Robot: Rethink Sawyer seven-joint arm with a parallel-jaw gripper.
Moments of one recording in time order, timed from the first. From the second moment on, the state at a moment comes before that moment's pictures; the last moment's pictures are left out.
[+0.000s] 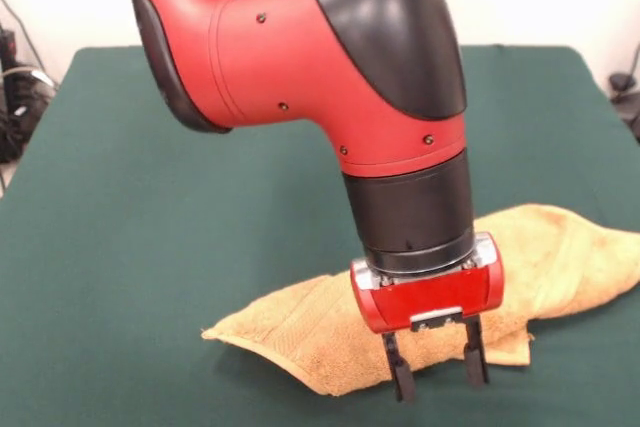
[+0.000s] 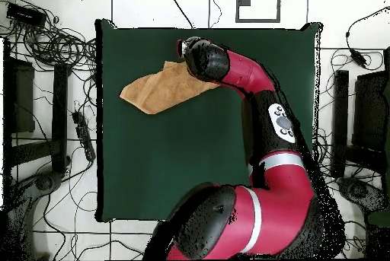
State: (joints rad) arm -0.32 -0.21 0.34 1.04 0.01 0.45 1.40
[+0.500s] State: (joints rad) arm -0.31 -0.21 0.36 1.04 -0.03 0.47 1.40
